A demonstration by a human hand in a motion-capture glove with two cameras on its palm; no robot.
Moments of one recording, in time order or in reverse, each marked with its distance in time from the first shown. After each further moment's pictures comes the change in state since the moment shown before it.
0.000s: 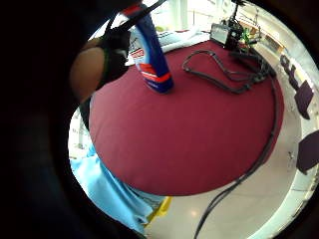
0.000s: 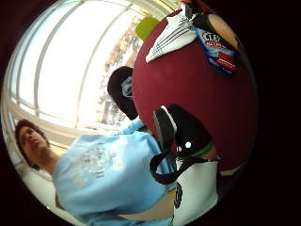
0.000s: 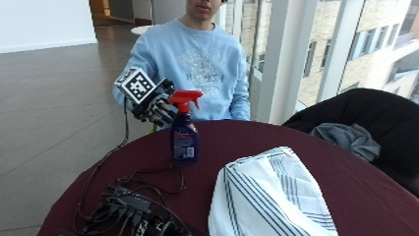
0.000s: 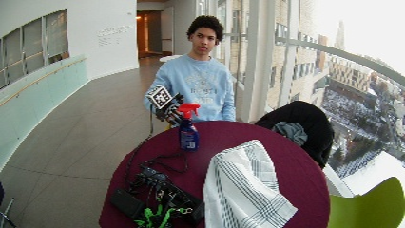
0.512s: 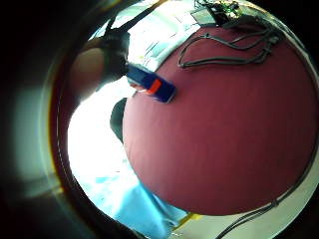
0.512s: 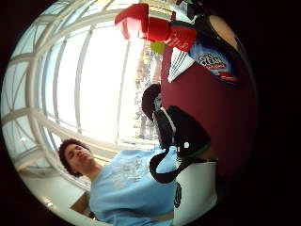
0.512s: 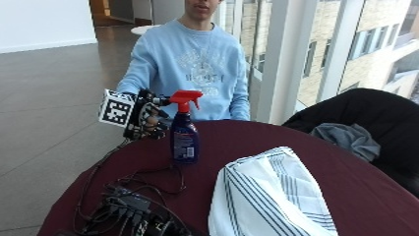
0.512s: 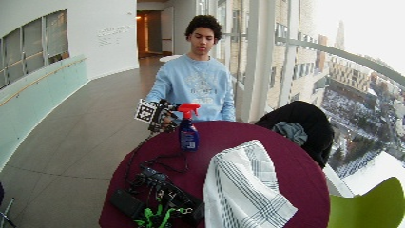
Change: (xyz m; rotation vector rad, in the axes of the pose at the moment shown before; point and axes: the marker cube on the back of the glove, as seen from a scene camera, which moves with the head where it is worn) arm 0.048 -0.025 -0.007 0.081 -0.503 0.138
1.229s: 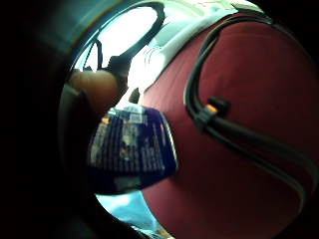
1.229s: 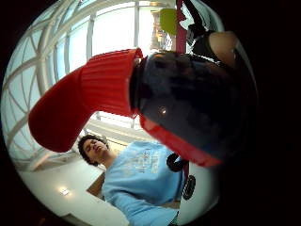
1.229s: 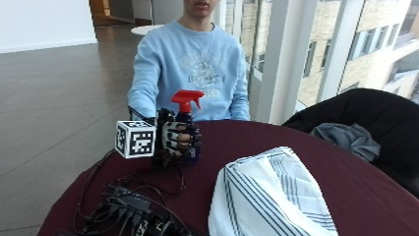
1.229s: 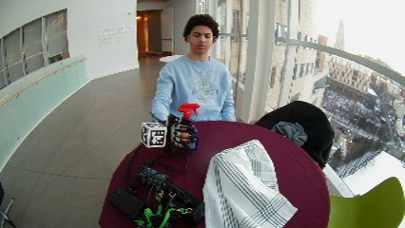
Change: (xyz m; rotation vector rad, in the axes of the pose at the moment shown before) arm 0.021 -0.107 0.048 -0.170 -0.224 -0.094
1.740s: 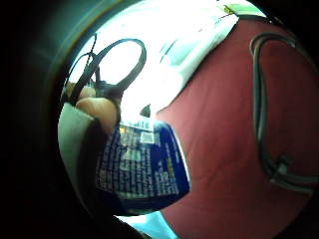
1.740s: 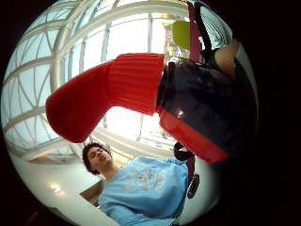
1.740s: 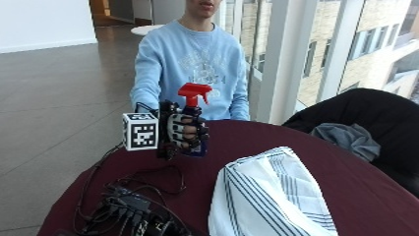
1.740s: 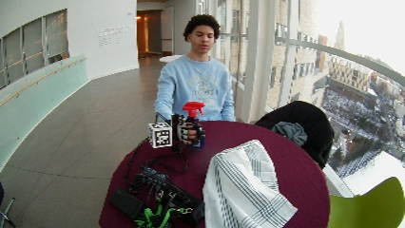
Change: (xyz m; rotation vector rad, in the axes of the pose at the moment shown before) arm -0.030 -0.024 0.007 0.185 -0.069 0.037
